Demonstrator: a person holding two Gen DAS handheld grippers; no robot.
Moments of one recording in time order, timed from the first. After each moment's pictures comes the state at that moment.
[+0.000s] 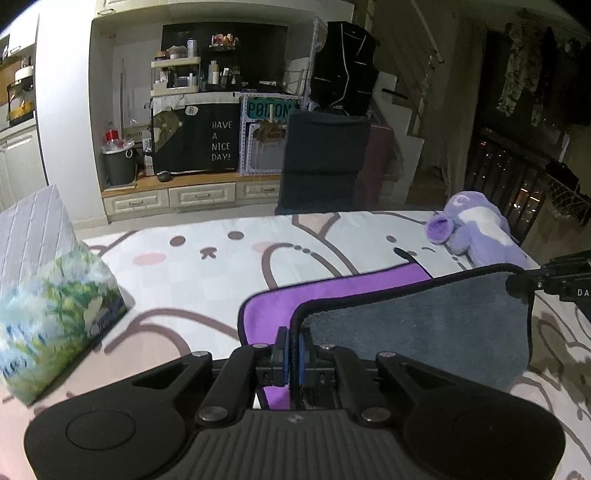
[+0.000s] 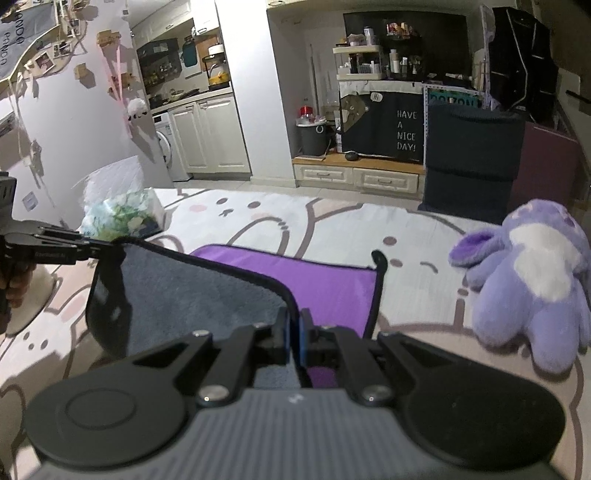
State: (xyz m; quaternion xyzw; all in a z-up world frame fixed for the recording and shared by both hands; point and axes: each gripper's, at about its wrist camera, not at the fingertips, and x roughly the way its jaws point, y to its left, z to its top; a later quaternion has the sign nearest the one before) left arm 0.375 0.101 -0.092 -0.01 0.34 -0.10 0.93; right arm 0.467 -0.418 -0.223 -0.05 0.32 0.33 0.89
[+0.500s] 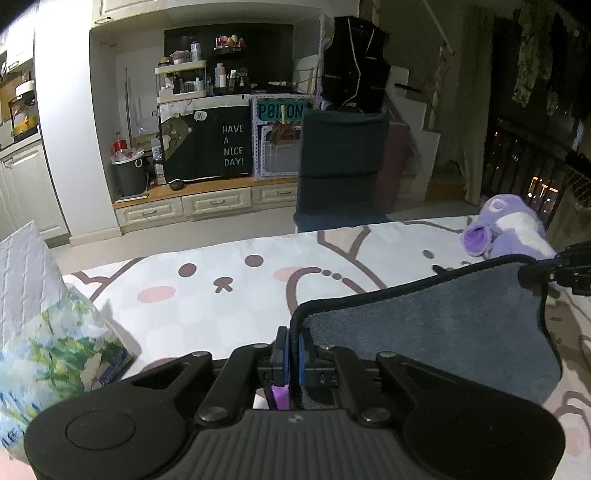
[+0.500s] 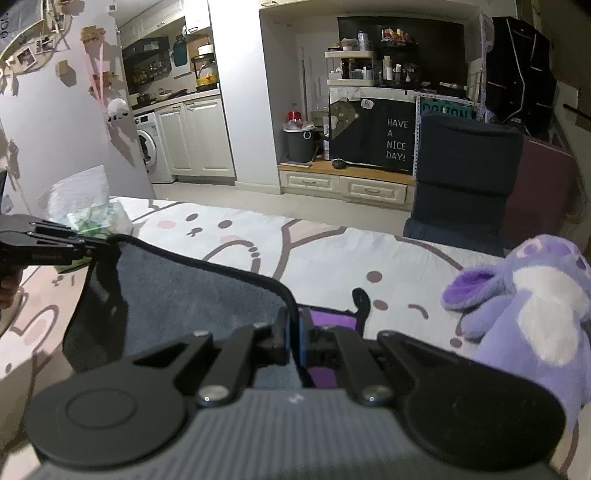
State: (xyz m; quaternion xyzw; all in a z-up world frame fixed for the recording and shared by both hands) left arm 0.440 0.100 -0.100 0.02 0.34 -0.08 0.94; right arm 0.529 -0.390 -0.225 -0.07 0.31 0.31 0.90
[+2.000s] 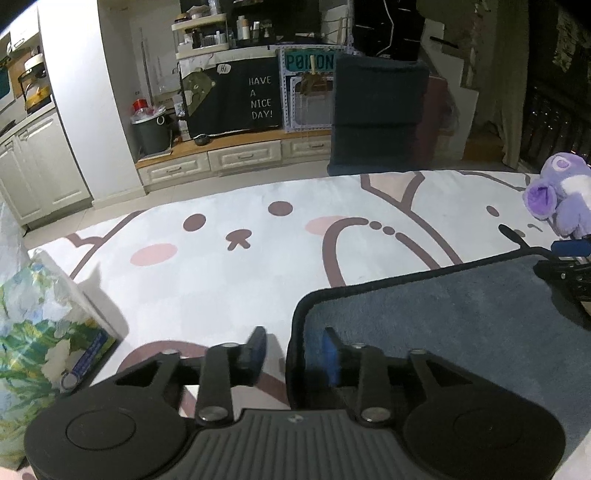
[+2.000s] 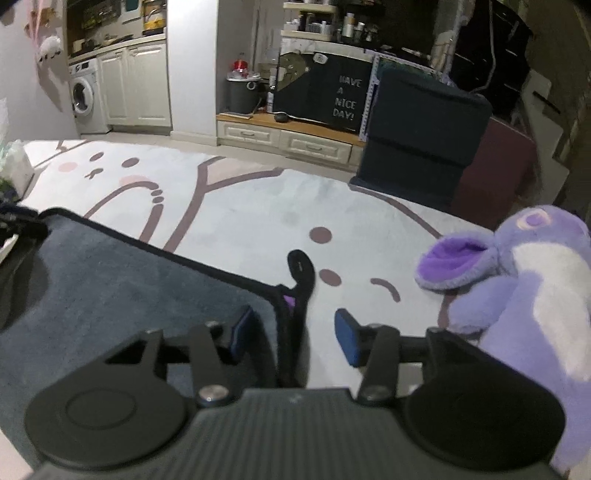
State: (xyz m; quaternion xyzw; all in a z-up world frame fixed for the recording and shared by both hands) left arm 0.492 0.096 -0.154 0.03 0.42 -0.02 0.91; right arm 0.599 -0.357 -0.294 -0.13 0.36 0.20 0.90
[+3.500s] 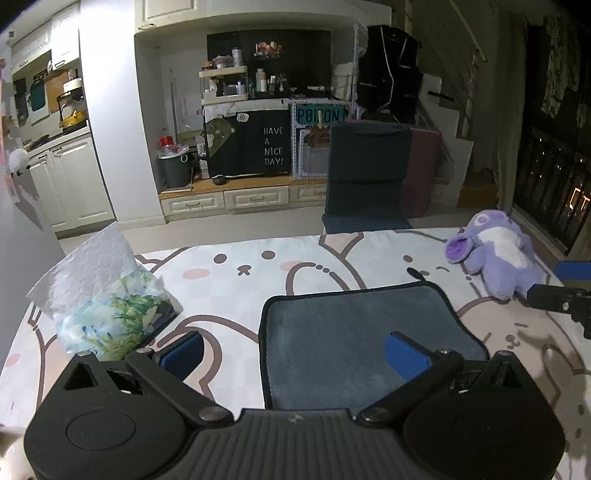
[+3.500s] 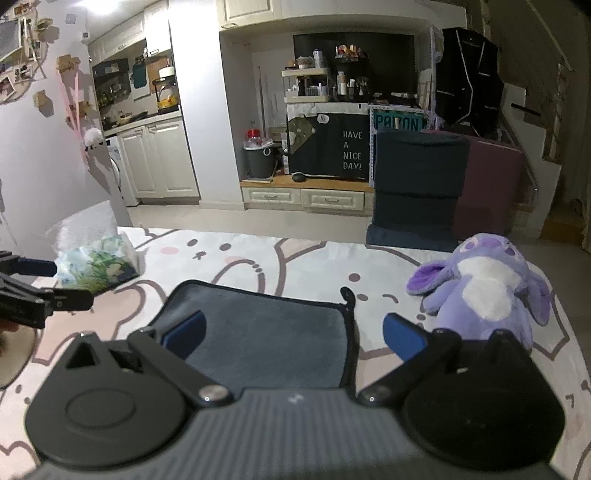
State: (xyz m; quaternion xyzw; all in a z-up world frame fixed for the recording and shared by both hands) left arm 0.326 0.051 -0.010 0.00 0.35 0.00 0.94; right arm 0.419 -0.398 -0.147 -0.04 0.30 0.23 0.92
